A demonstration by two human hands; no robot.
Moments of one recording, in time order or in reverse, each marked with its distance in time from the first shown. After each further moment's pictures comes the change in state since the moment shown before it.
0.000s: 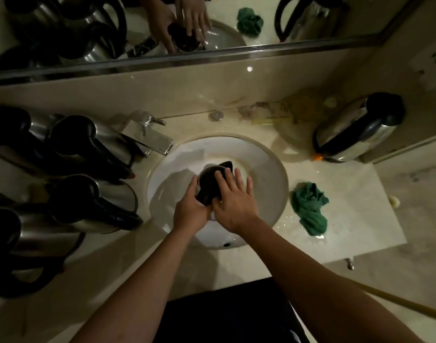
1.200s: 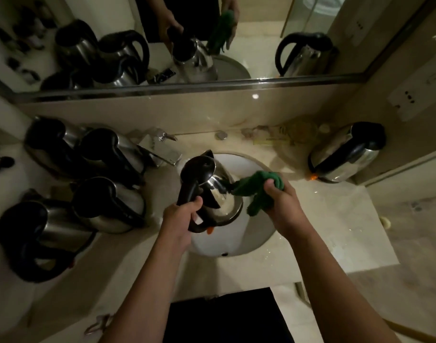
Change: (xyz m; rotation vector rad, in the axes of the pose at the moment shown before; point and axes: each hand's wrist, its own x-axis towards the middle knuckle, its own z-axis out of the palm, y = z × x) left_hand -0.053 0.015 -0.051 -1.041 -0.031 -0.261; right_hand -0.061 0.036 -0.113 1.457 0.207 0.256
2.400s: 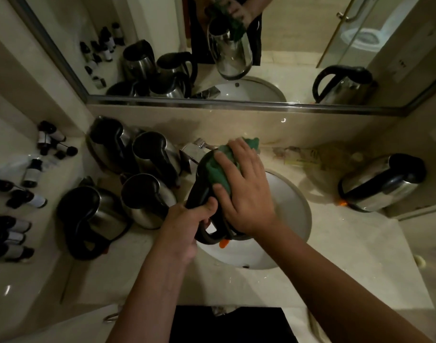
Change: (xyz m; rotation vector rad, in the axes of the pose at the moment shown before) left_hand -0.100 0.072 -0.039 -0.085 -0.131 0.223; right_hand -0.025 -0.031 0.138 -1.064 -0.155 -1.191
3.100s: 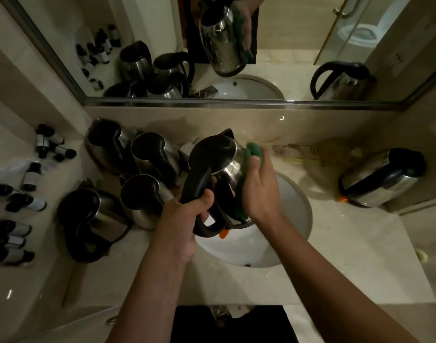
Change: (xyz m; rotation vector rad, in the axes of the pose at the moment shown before) left_hand -0.010 0.012 0.005 0.005 0.028 0.052; right_hand 0.007 -0.007 -0.008 0.457 0.100 0.778
